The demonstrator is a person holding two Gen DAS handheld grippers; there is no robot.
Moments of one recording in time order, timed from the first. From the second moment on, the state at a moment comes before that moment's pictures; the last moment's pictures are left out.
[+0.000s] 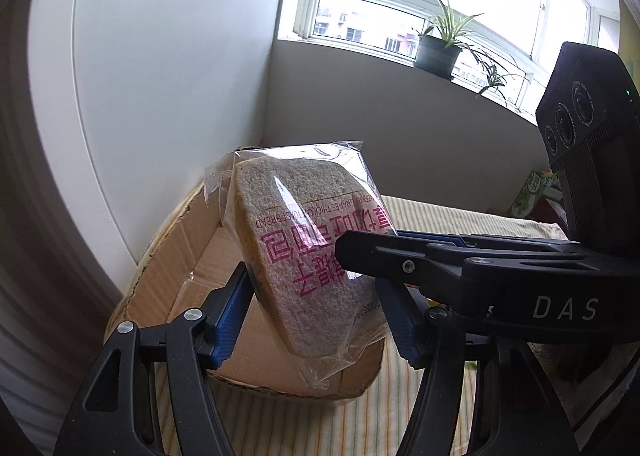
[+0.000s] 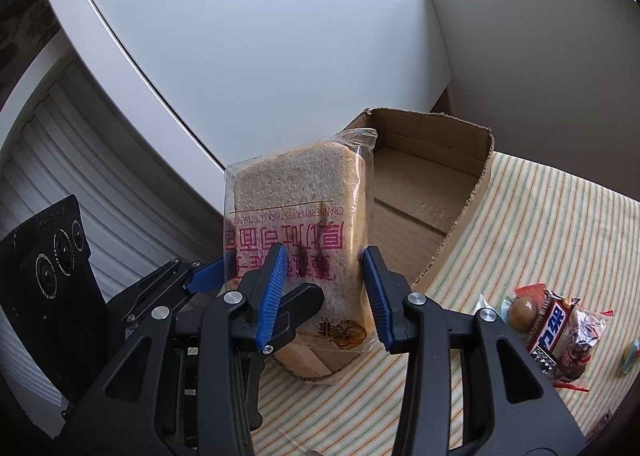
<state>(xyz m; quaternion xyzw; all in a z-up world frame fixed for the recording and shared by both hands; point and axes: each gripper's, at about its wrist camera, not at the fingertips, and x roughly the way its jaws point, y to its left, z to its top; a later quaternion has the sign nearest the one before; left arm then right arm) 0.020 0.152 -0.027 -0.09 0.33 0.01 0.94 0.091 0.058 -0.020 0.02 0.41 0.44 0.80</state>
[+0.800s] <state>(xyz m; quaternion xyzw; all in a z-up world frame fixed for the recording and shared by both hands) 0.011 0.138 -0.023 -0.07 0.31 0.05 0.95 0.086 -0.025 -0.009 0.00 0.38 0.35 0.86</state>
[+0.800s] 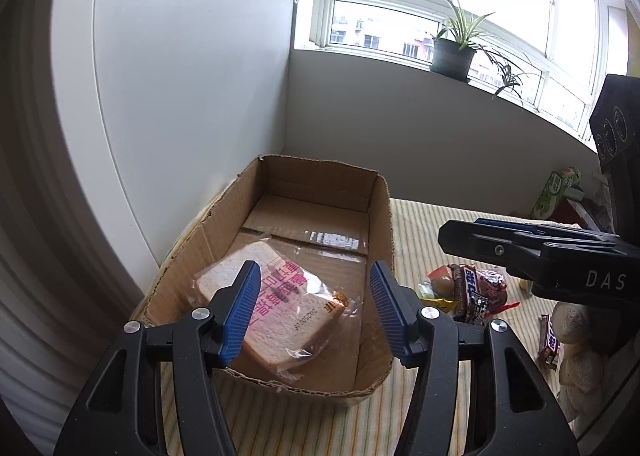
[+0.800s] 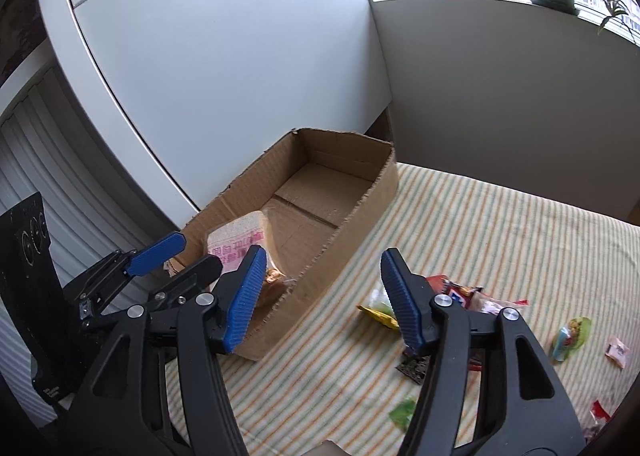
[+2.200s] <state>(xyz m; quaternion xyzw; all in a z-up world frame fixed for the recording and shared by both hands) 0.018 -0.002 -0.100 -0.04 0.46 -0.17 0.87 0.044 -0.204 -0.107 0.01 0.47 0.25 0.85</state>
